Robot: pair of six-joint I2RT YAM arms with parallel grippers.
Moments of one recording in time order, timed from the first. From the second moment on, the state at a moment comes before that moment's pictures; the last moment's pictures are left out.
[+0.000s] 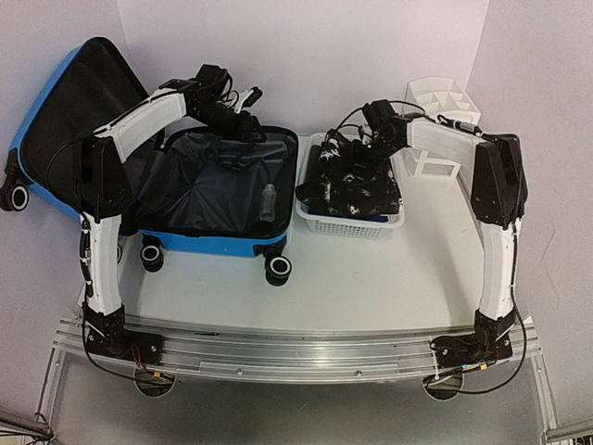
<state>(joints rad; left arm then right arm) -0.44 2.16 2.11 -0.84 0.49 0.00 0.44 2.17 1.84 -0.67 -0.14 0.50</state>
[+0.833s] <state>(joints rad) -0.37 2.15 2.07 -0.84 0.49 0.00 0.35 2.49 2.34 -0.77 -0.12 -0.05</state>
